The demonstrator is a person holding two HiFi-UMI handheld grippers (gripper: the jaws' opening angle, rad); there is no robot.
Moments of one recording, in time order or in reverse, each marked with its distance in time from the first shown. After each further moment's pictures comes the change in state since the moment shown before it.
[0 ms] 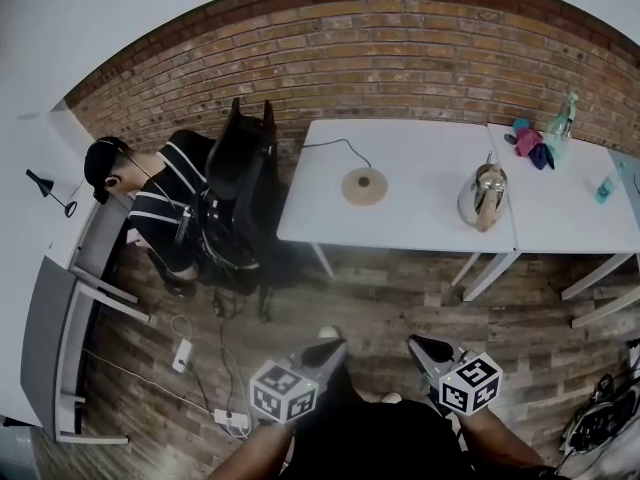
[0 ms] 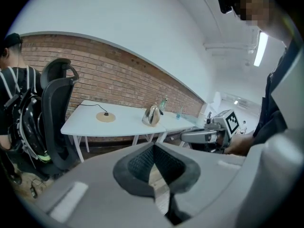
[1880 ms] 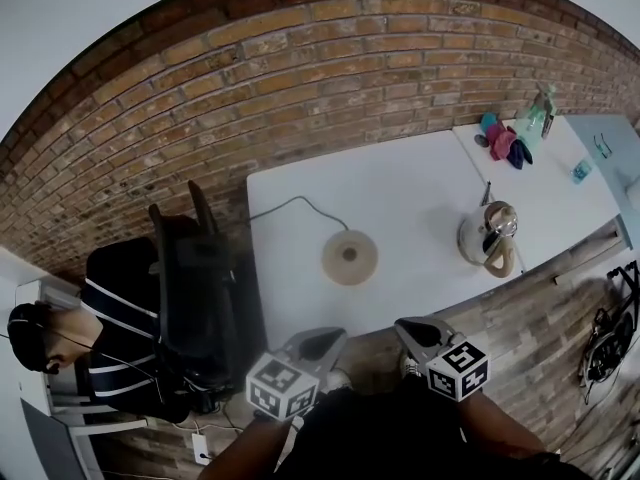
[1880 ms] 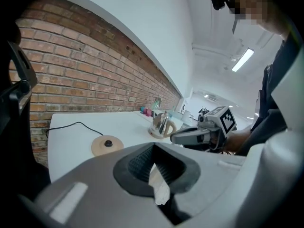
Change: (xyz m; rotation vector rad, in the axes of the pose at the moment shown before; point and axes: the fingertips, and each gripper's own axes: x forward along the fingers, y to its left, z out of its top) left arm 0.146 0.264 0.163 0.115 0.112 -0.377; right arm 0.253 -0.142 0.153 0.082 0.002 -0.340
